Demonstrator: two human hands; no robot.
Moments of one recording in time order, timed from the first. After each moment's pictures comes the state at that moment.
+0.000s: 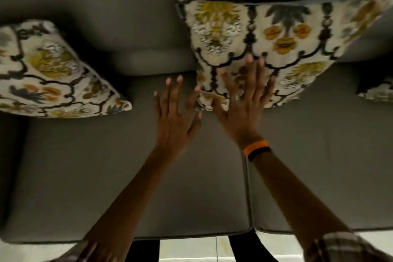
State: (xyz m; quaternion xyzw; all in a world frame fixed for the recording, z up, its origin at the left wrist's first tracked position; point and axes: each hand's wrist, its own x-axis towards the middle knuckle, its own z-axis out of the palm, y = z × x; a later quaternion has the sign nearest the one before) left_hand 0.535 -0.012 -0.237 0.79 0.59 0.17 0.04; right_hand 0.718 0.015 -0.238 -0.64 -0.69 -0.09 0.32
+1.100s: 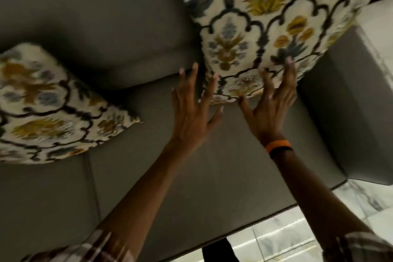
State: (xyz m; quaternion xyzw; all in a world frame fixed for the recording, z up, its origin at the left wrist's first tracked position) left_hand 1.098 0.031 -0.228 0.85 0.45 0.23 0.15; right_hand 1.296 -0.017 -0.249 -0.76 -0.56 -0.09 0.32
